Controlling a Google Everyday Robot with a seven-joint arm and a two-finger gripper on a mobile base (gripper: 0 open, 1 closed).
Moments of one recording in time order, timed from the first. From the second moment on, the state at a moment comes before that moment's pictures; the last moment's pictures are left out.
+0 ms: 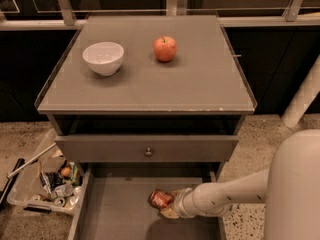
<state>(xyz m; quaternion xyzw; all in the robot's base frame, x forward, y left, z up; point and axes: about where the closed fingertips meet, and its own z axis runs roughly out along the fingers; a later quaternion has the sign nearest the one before) 0.472 -0.062 0.364 -0.46 0.84 0.14 0.26</state>
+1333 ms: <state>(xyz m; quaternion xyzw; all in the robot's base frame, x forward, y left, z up) 0.472 -0.062 0.364 -0.46 0.84 0.14 0.26</state>
